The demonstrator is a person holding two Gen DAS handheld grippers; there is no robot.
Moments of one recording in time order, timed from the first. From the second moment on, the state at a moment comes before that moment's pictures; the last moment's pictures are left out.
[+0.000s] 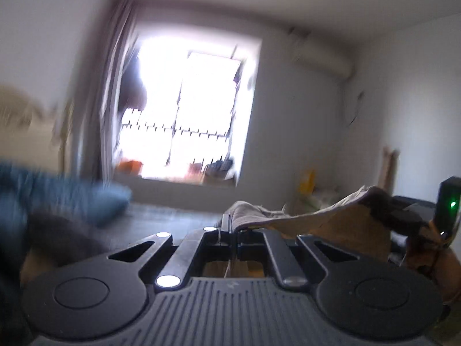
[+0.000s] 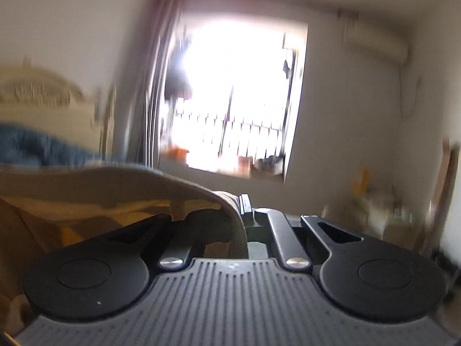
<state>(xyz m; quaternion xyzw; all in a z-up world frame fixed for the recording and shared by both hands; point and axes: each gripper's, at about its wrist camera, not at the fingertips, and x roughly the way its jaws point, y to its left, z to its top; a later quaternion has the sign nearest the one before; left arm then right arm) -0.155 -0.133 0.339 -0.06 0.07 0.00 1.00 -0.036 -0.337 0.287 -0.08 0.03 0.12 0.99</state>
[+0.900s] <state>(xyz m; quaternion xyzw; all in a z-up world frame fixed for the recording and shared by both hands) -0.086 -0.264 0.438 -0.13 -0.04 -0.14 0.98 -0.011 -0.531 0.531 -0.17 -0.21 0.12 0.96</state>
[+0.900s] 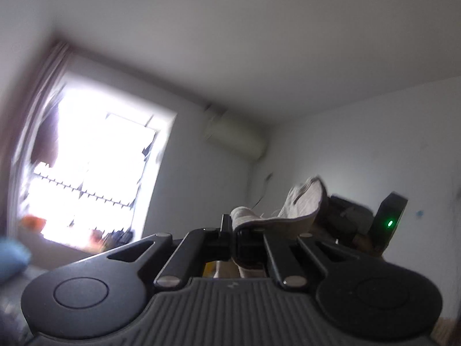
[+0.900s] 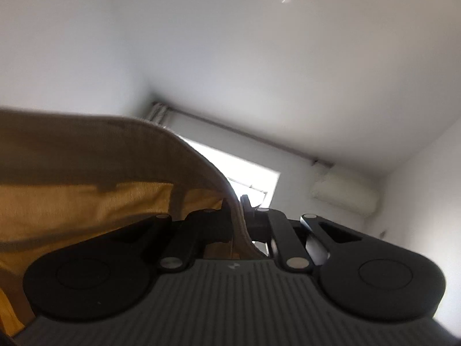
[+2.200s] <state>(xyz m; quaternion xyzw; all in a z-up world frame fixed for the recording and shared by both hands) -0.227 0.331 -0.140 -0.44 0.39 0.19 0.78 0.153 0.137 -0.128 -0.18 0.46 0.40 0.77</state>
